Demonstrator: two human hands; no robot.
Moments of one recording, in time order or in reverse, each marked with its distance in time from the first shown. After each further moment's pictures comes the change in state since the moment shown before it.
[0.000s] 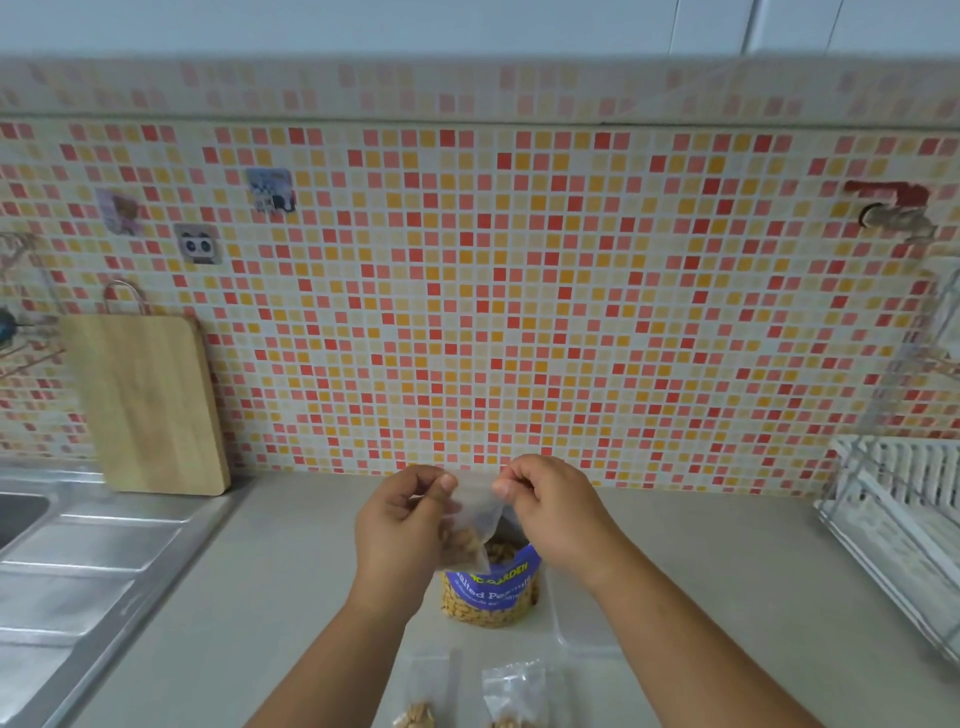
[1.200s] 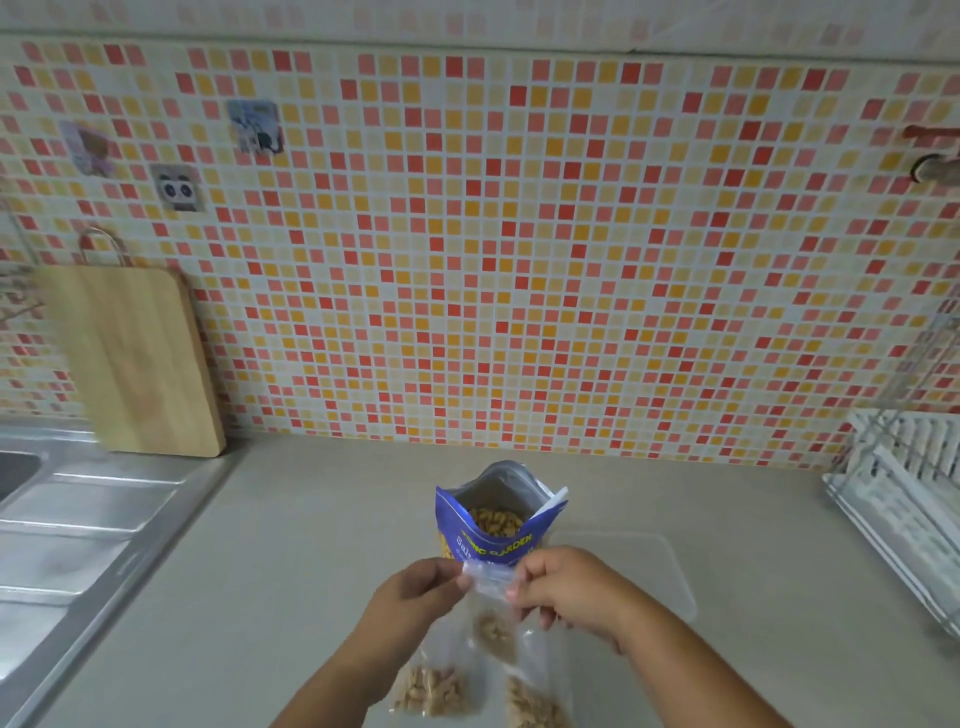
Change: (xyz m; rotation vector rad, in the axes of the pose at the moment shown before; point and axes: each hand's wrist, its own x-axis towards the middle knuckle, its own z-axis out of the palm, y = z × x) left_hand -0.027 -0.112 -0.045 0.180 -0.442 -0.429; right_hand -0.044 0.058 0.043 0.305 -0.554 0.475
